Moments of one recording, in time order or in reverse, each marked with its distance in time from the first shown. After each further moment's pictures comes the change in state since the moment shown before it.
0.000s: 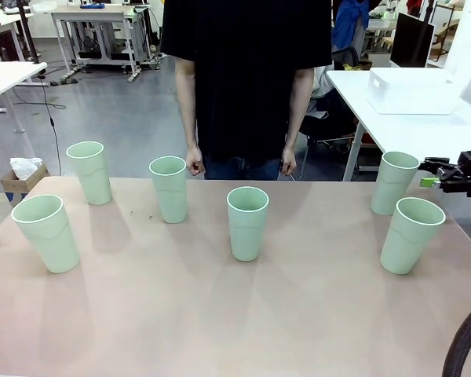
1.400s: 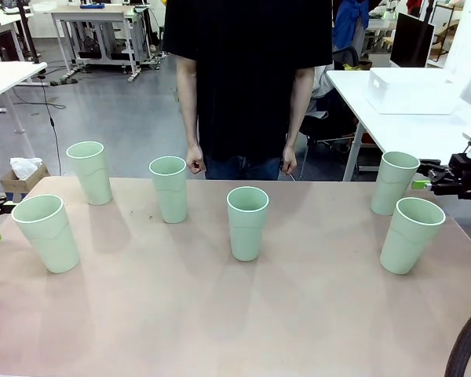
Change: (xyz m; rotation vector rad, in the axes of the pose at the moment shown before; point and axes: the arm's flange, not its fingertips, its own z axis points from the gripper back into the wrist) left arm -0.009 -0.007 -0.054 -0.061 -0.092 0.024; right arm -0.005 0.002 -0.020 0.015 -0.005 0.020
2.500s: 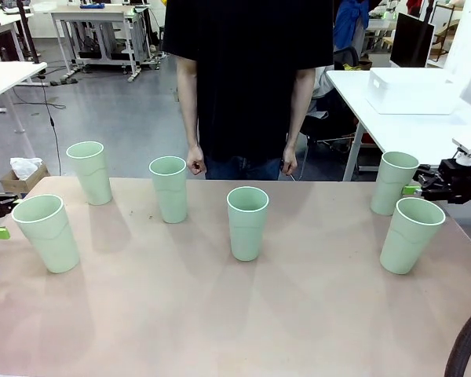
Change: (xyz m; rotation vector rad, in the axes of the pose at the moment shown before) left arm 0.000 0.006 -0.021 -0.037 -0.027 -0.017; right arm -0.015 -0.001 -0.019 0.026 -0.010 0.006
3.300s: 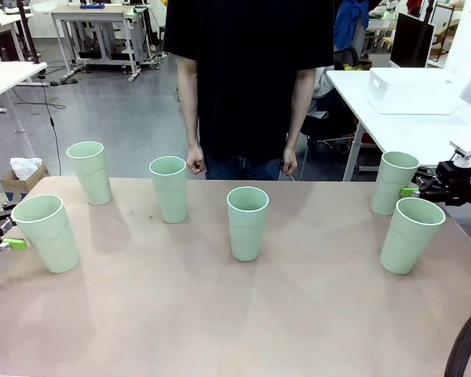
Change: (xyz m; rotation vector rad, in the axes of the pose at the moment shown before) left arm -0.025 0.013 -0.014 -0.036 0.097 -0.018; right arm -0.007 0.001 -0.005 0.006 -0.004 -0.010
